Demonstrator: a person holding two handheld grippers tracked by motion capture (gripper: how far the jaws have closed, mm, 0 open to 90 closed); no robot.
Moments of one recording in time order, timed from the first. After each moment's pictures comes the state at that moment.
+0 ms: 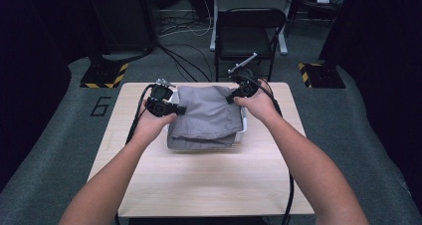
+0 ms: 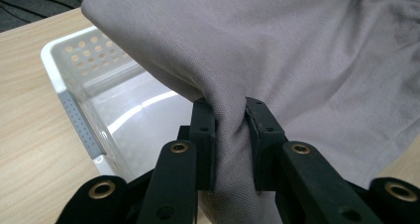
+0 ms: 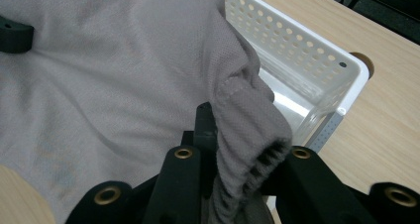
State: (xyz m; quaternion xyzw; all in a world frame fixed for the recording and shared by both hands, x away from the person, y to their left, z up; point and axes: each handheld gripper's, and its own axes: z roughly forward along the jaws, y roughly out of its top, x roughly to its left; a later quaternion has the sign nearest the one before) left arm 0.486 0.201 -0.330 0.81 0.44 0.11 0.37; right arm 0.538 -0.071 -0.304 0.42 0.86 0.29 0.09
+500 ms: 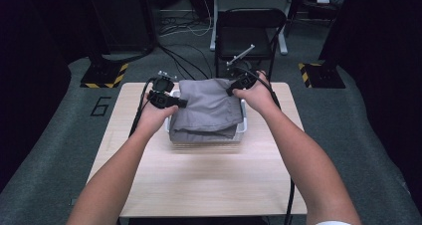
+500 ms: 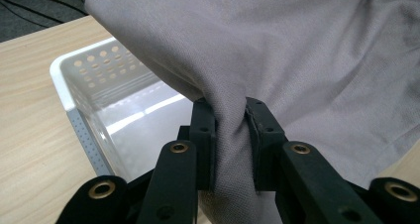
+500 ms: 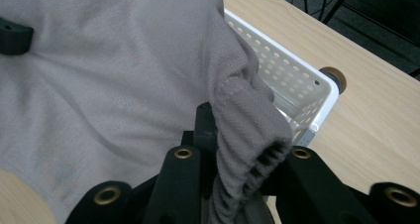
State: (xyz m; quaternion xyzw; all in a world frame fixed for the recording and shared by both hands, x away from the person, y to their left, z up) left arm 0.508 0.198 -0.325 0.81 0.45 0.11 0.37; right arm 0.556 -0.066 -0.292 0.42 0.86 0.27 0.12
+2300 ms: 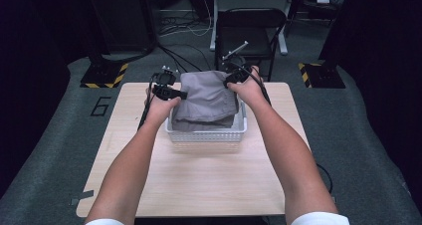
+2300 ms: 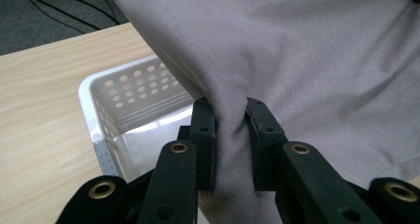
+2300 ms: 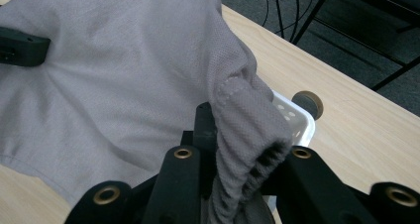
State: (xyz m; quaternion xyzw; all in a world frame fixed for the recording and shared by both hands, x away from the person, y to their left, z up) left arm 0.560 0.200 -0.353 0.78 0.48 0.13 0.36; right arm 0.592 -0.054 -0.306 0.43 0.84 0.28 0.16
